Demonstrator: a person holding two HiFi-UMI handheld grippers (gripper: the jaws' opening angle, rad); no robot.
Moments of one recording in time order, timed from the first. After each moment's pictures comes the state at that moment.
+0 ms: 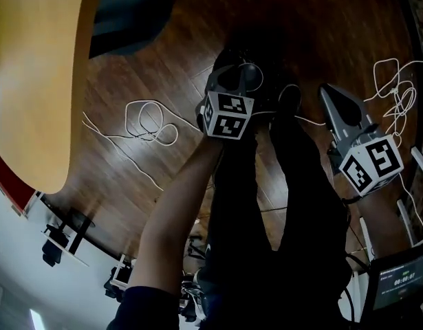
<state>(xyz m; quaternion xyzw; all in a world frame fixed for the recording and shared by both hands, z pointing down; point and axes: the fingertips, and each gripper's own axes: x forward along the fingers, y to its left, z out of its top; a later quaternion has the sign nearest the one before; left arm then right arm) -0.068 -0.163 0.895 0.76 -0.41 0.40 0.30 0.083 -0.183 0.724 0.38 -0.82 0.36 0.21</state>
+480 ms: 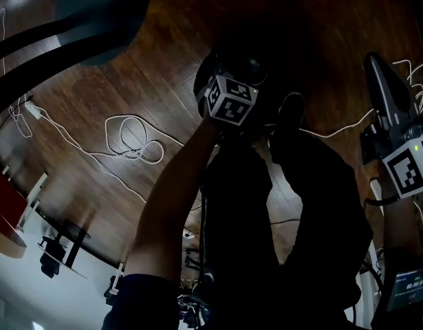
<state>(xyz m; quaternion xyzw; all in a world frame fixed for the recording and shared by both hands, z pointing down) -0.030 -0.162 1.075 0.79 -0.33 0.42 0.29 0.131 -0.259 0.798 0.44 -0.83 0.31 0.16</state>
